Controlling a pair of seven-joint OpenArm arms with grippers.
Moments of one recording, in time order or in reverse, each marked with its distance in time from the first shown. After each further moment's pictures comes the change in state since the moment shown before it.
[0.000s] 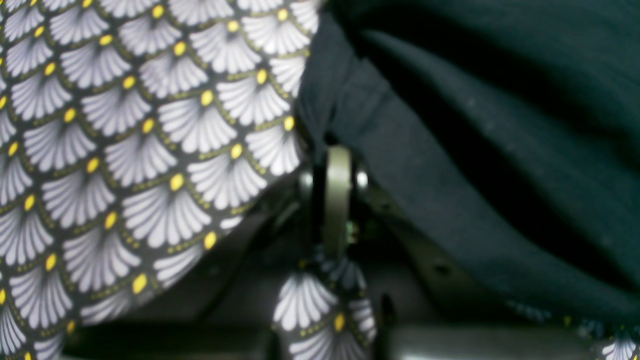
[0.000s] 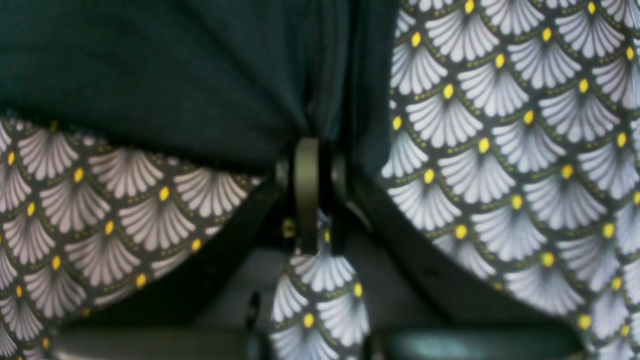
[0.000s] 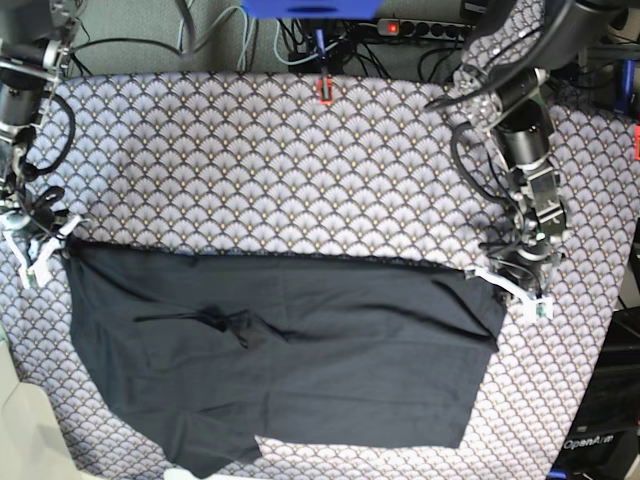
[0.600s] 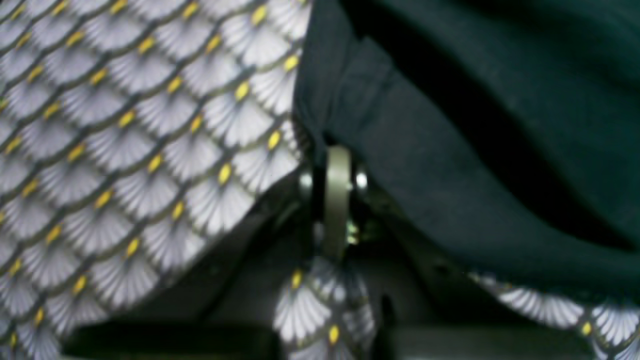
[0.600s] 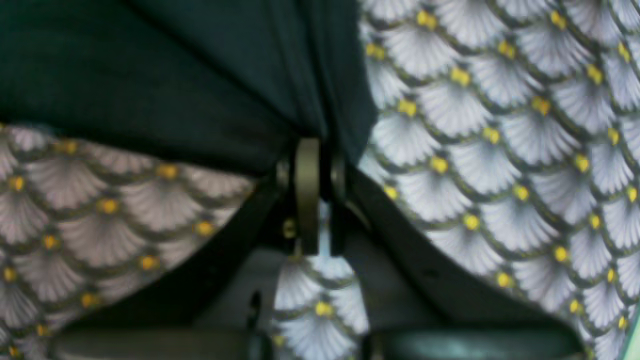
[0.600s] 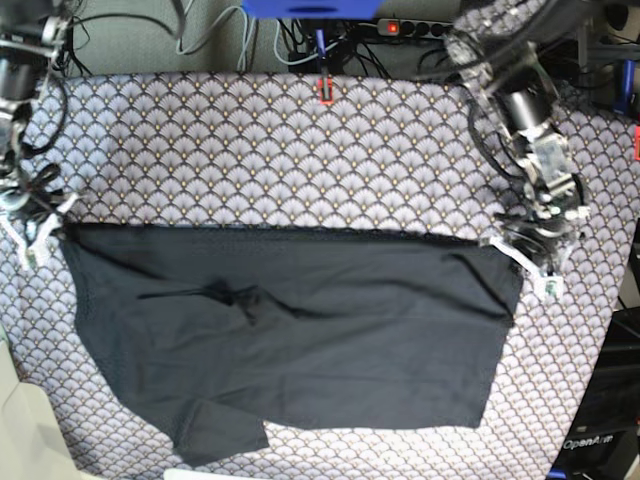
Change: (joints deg) left arm 8.2 2.3 -0.1 17.9 2.1 -5.8 11.6; right arm -7.6 -0.5 0.3 8.2 -0.7 -0.2 -0.5
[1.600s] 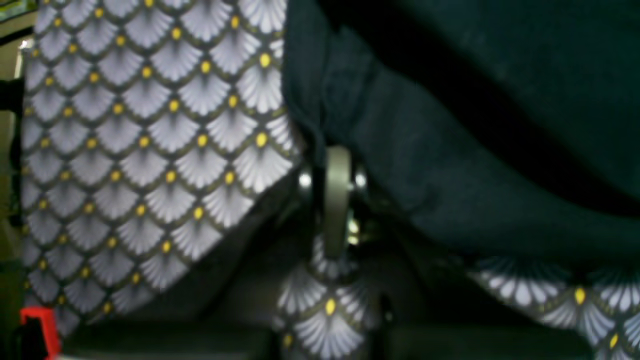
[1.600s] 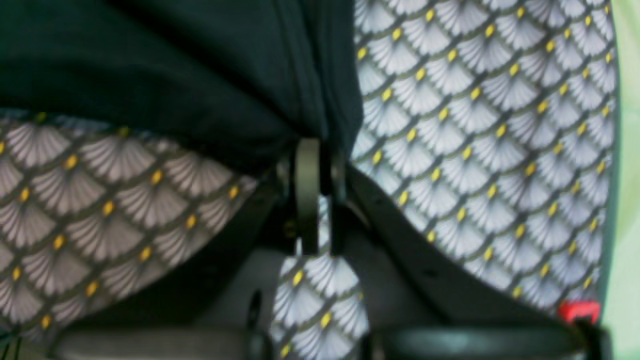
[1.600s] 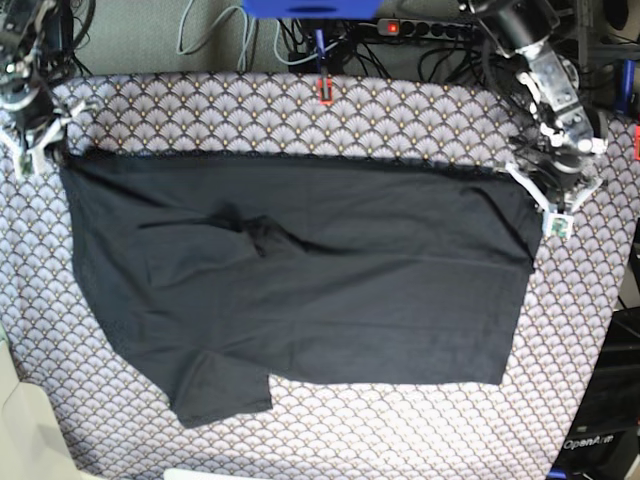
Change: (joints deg) left arm 18.5 0.9 -0.3 23.7 0.2 -7.6 6.3; right arm -28.5 -14.3 17.4 32.9 0.3 0.3 -1.9
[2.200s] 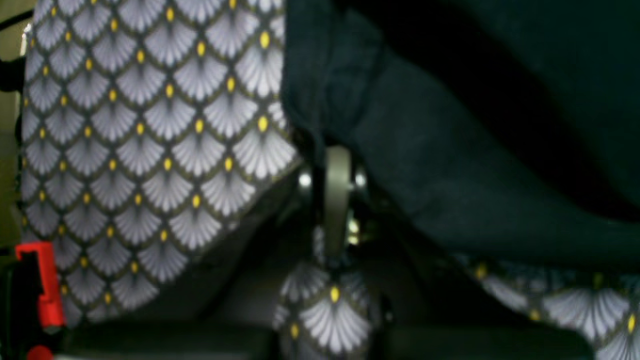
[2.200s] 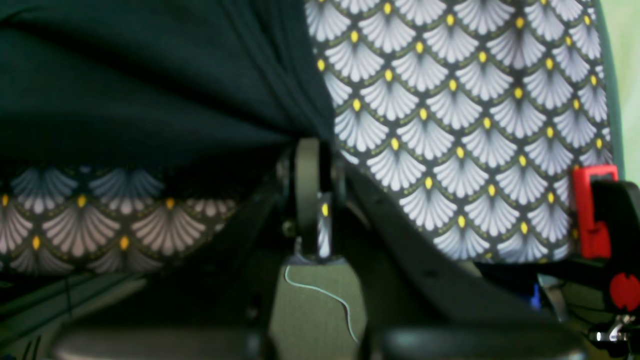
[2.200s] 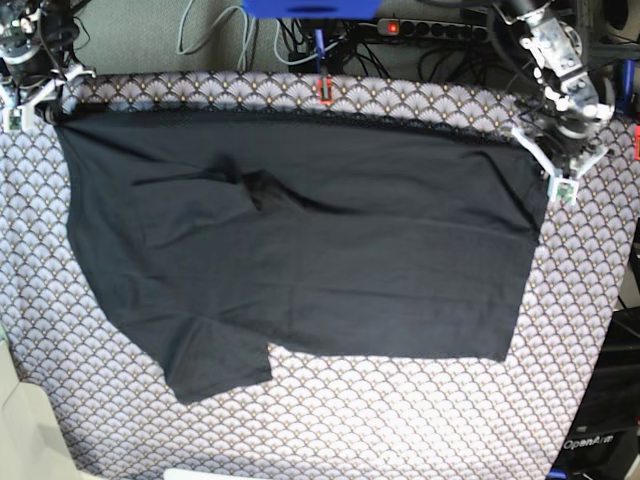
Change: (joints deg) left arm 6.7 0.2 -3.3 3.7 -0.5 -4.5 -1.2; right arm -5.9 -6.1 8.7 0.8 0.0 0.2 4.1
